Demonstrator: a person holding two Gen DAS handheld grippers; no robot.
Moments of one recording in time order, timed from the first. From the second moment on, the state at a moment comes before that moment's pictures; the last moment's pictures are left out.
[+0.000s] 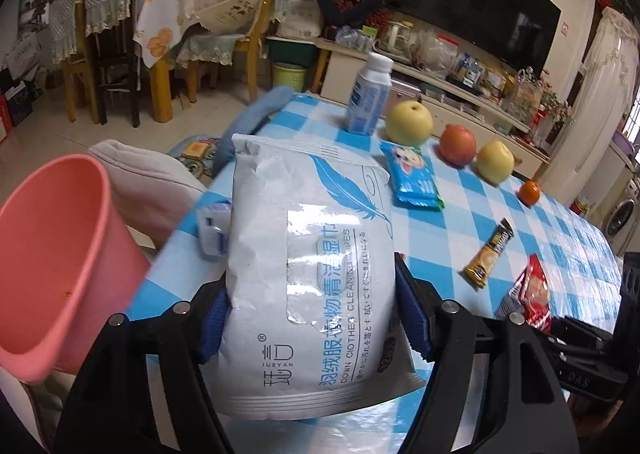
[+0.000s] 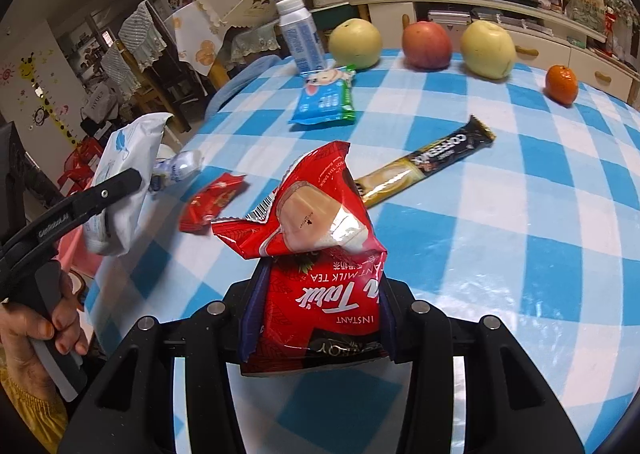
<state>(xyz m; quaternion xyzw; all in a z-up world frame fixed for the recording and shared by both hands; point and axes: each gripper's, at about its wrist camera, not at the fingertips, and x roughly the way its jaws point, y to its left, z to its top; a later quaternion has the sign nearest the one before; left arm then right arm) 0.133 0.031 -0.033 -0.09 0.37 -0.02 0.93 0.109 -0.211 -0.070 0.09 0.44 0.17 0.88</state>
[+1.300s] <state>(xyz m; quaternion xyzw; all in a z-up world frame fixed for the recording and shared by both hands) 0.078 0.299 -0.007 -0.27 0.28 0.21 0.90 0.122 0.160 -0.002 -0.06 0.39 0.37 0.84</state>
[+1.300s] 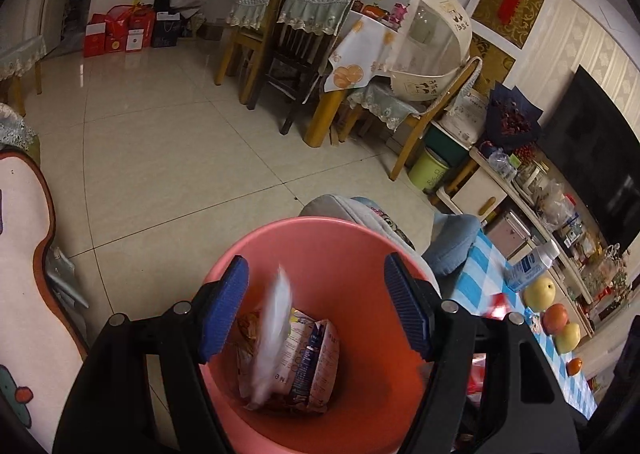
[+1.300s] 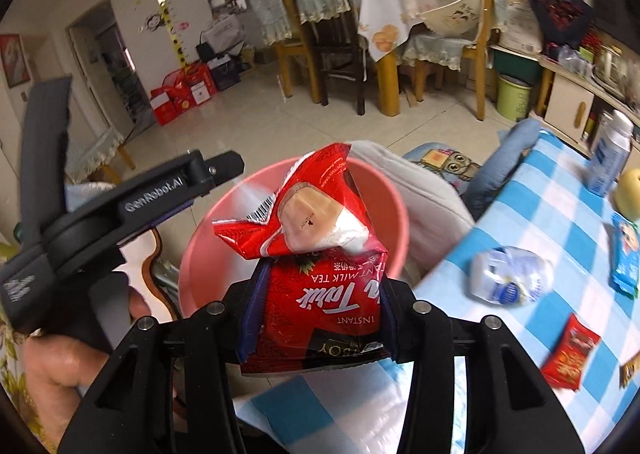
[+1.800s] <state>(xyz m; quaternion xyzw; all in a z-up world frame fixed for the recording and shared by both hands) 0.087 0.274 -0.006 -0.22 0.25 0.19 0.92 0.100 0.127 -0.014 -0.09 0.33 0.30 0.89</state>
